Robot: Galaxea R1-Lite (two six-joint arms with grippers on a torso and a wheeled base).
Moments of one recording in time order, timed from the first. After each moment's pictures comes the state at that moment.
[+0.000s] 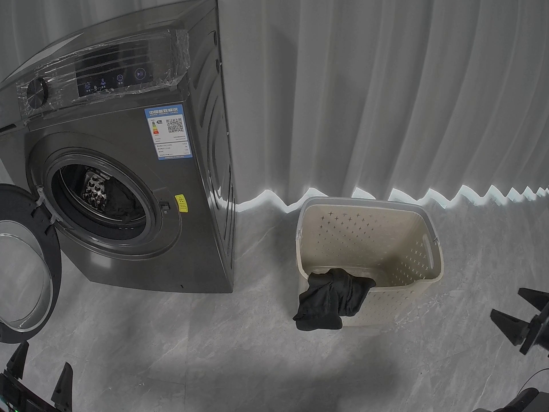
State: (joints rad) left arm 0.00 0.02 -0.02 0.00 0.01 0.00; right arm 0.08 0.67 -0.27 -0.08 0.17 0.04
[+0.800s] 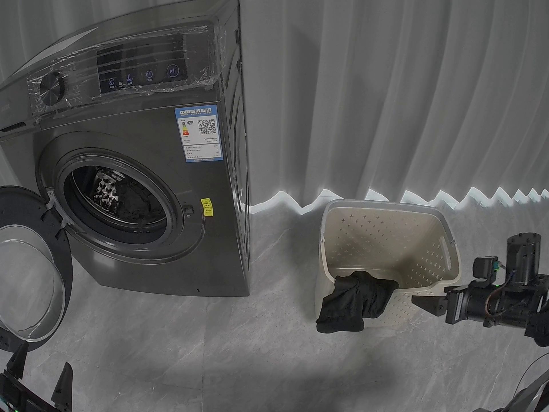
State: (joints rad) left arm 0.00 0.02 -0.02 0.00 0.01 0.00; right arm 0.27 1.49 -0.28 -0.66 0.15 0.21
